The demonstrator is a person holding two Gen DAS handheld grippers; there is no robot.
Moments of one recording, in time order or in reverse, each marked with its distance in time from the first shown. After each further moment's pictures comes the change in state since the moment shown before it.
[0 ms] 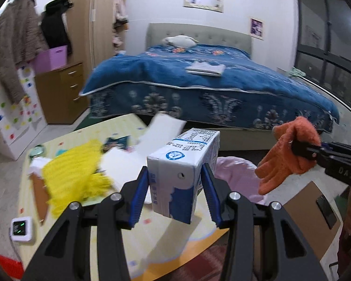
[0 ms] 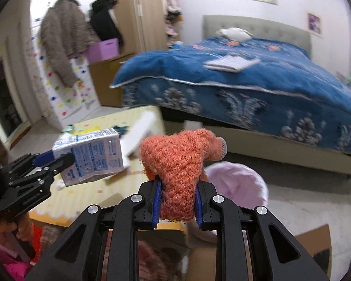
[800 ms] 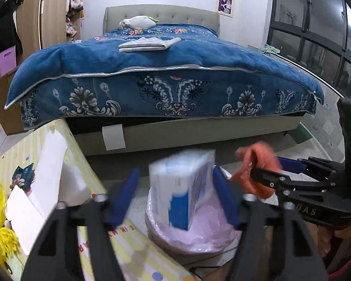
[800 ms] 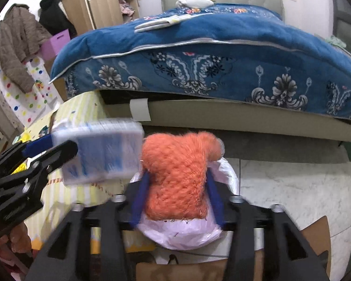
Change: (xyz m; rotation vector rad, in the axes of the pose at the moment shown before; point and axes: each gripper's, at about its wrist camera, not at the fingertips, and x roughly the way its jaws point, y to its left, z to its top) left arm 0.158 -0.106 0.045 0.091 0.108 -0.180; right arm 0.106 -0.121 0.003 0.142 0.139 -0.100
